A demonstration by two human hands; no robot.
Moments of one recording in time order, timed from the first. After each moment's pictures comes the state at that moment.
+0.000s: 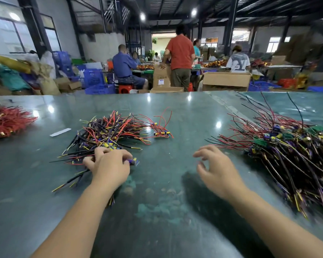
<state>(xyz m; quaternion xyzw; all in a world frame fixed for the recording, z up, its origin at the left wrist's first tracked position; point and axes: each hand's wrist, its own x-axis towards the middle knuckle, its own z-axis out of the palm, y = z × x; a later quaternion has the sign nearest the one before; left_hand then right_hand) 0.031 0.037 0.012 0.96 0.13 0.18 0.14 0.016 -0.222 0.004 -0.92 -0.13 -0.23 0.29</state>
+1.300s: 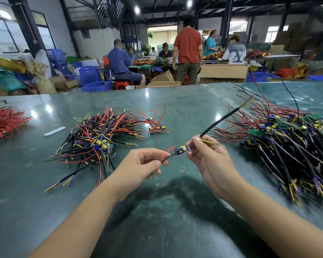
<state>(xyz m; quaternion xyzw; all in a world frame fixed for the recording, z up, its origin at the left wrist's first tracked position) -0.002 -0.018 0.019 0.77 -0.16 -0.02 0.62 0.011 -0.204 0.011 -0.46 -0.09 -0.07 0.88</state>
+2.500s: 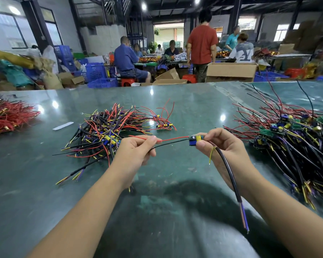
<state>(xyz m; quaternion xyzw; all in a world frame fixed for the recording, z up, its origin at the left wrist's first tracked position) 0.015 -0.006 0.024 0.69 -0.09 0.10 0.71 0.012 -0.217 0.015 -0.57 -0.20 -0.11 0.79</state>
